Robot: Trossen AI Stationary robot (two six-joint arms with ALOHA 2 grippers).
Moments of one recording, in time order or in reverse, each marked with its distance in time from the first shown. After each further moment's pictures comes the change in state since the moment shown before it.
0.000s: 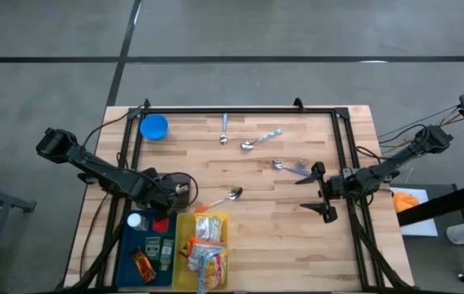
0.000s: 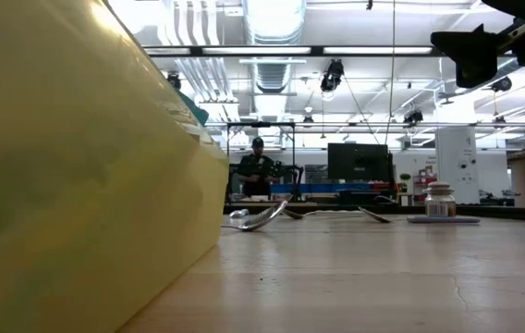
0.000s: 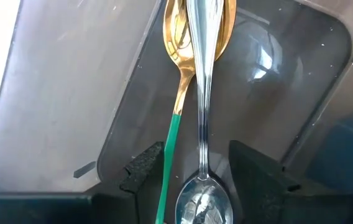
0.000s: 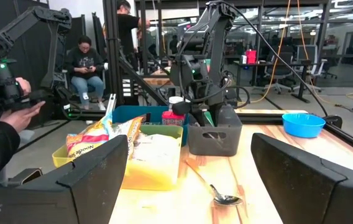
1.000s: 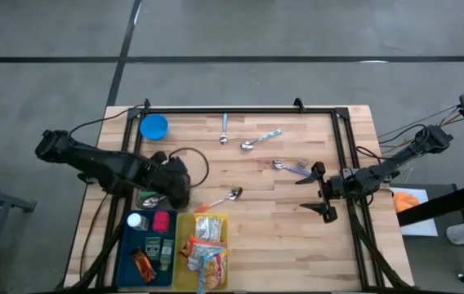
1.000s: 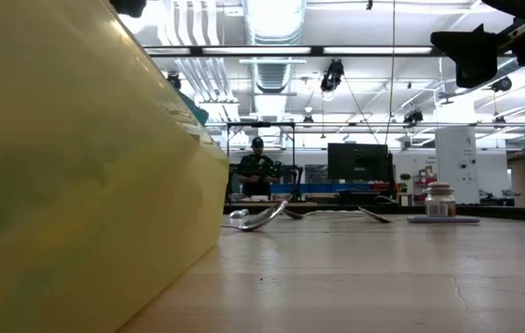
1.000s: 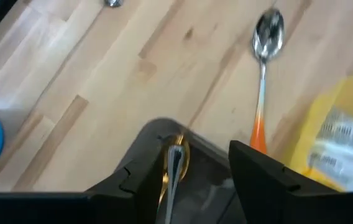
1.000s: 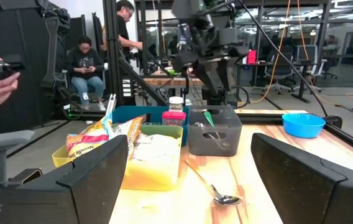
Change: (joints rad) left arm 0.116 0.003 0.455 -0.142 -0.161 0.043; right arm 0.000 0.000 0.000 0.000 0.000 0.000
